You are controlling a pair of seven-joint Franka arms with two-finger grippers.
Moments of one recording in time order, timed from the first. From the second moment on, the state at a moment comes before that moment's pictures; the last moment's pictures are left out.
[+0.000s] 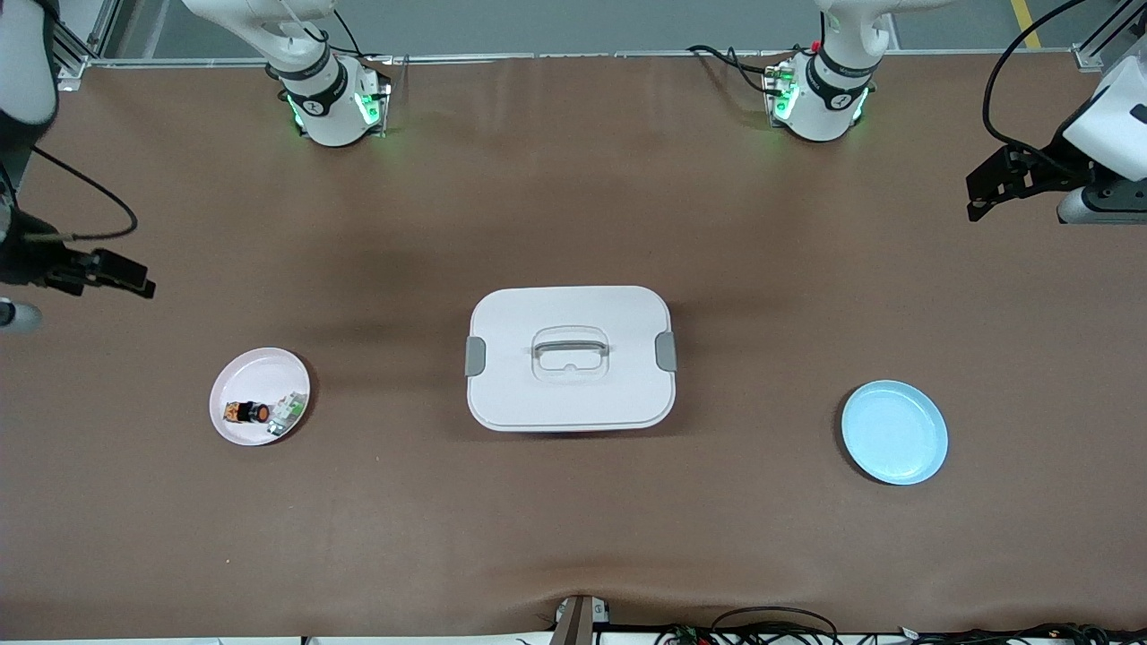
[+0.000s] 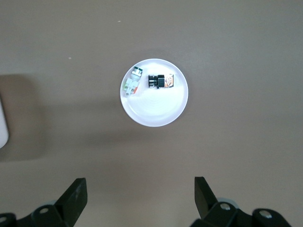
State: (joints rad) left arm 0.06 -0.06 -0.17 -1.57 0.05 1.53 -0.02; right arm -0.01 0.13 -0.09 -1.62 0.02 1.69 -0.04
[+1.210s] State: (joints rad) left arm 0.06 -0.06 -0.17 -1.57 0.05 1.51 -0.03; right arm -0.05 0.59 -0.09 -1.67 0.05 2.16 -0.04
